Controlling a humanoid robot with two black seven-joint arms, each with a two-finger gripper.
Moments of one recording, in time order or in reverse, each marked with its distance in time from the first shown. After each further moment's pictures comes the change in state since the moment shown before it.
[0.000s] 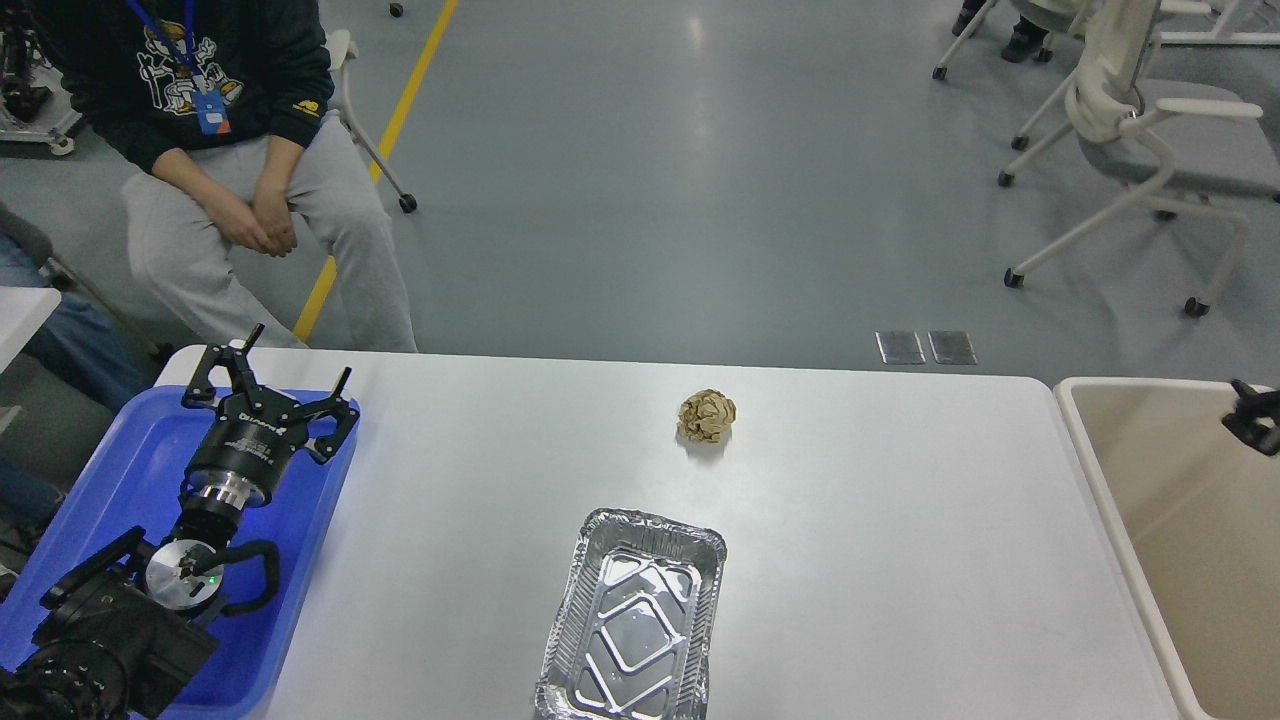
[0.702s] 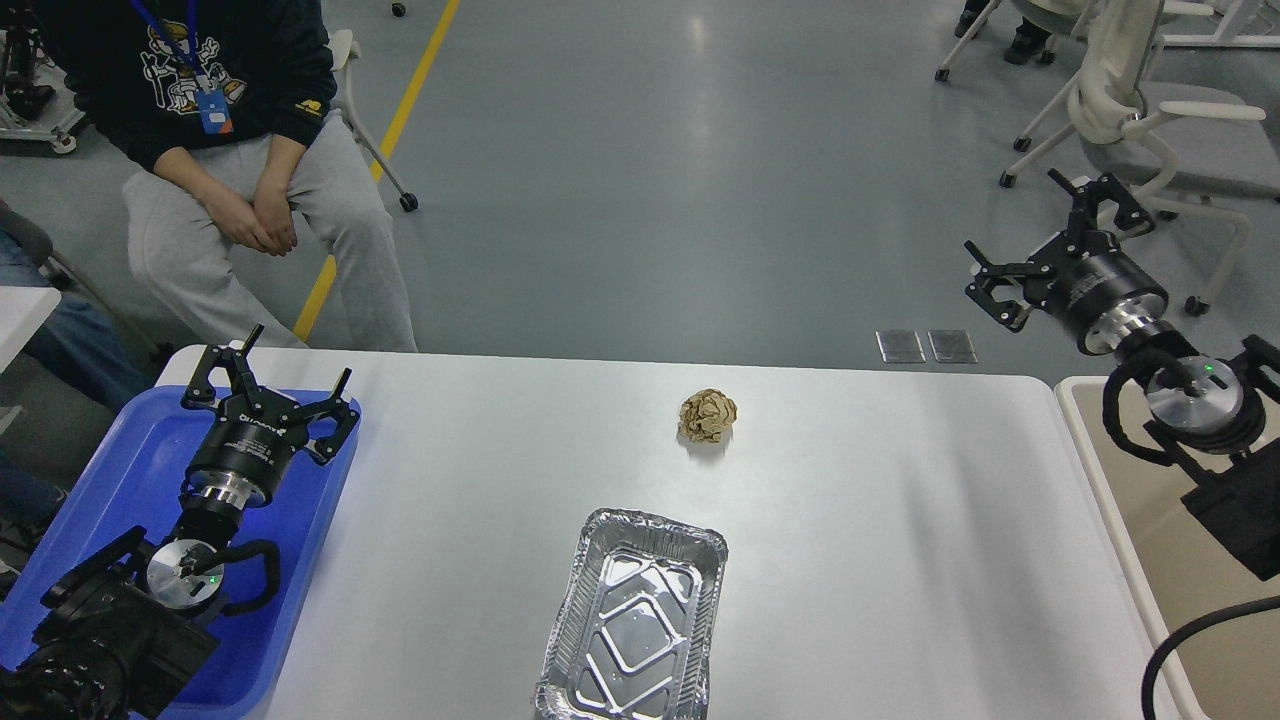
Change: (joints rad) left arm 0.000 0.000 0.000 0.000 0.001 0.000 0.001; right arm 0.045 0.186 0.147 0.267 0.001 0.189 -0.012
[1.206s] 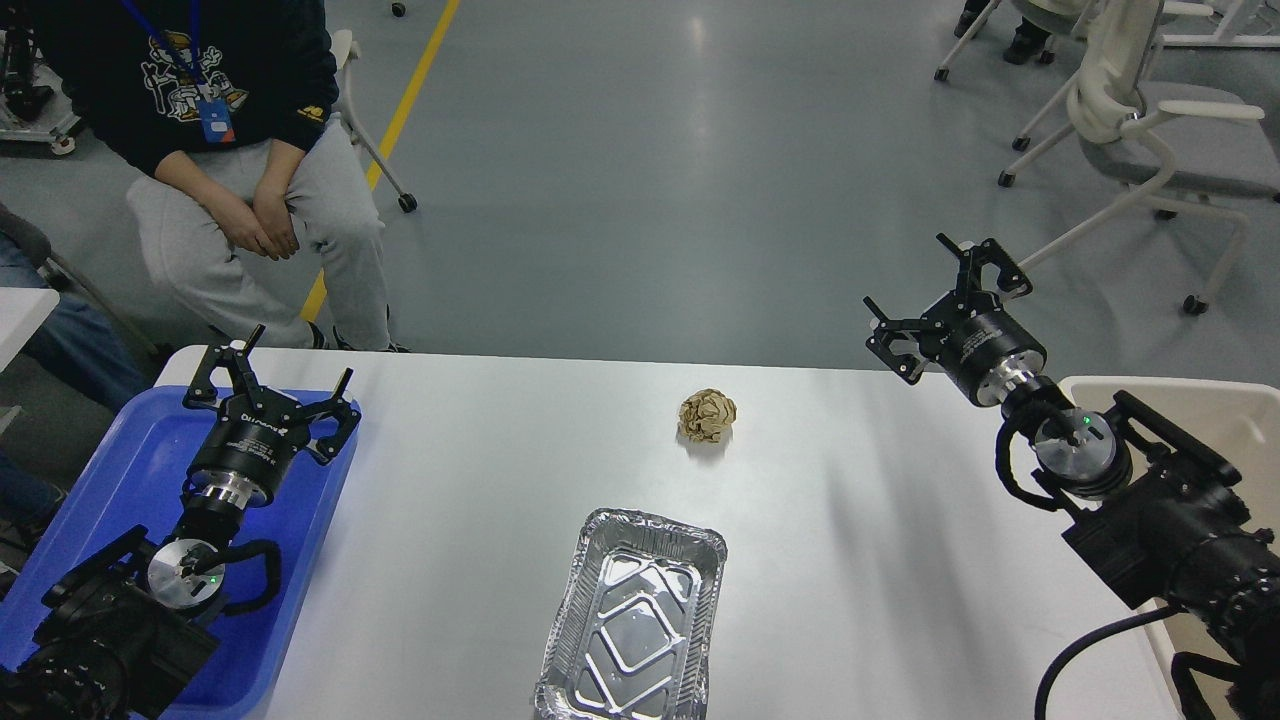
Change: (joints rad) left arm 0.000 -0.001 0.000 0.000 0.000 0.000 0.000; right arm -0.038 0.241 -0.002 -0.206 0.000 0.114 -0.001
